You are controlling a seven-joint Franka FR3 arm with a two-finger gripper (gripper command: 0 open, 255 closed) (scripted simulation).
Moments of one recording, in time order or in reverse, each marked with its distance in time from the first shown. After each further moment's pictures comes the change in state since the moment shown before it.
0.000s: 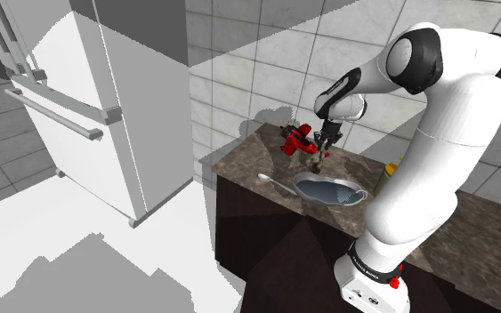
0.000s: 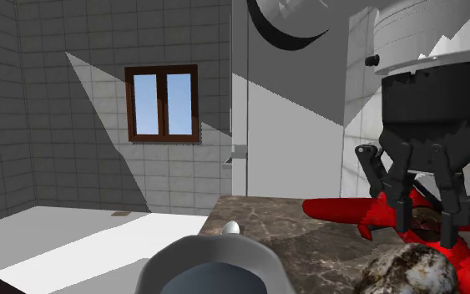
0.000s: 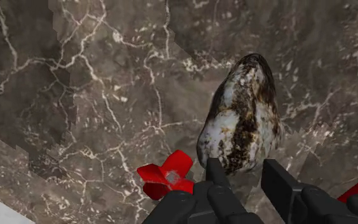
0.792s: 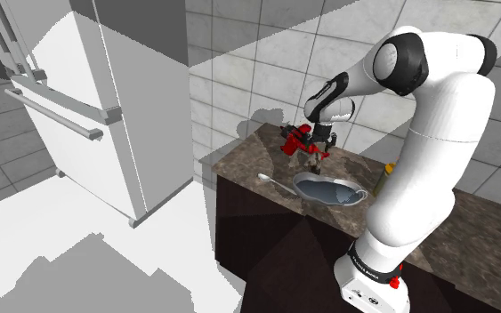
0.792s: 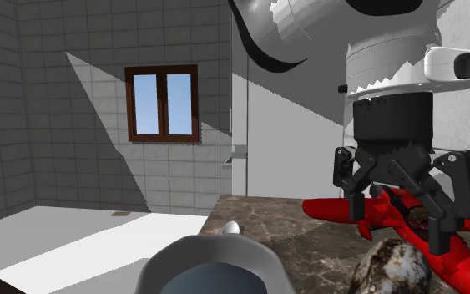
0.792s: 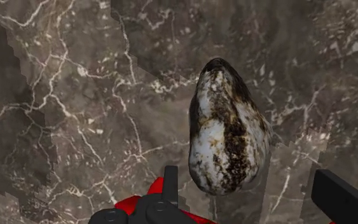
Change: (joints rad) arm 0.059 0.071 0.010 0.044 -0.047 -0.060 0.277
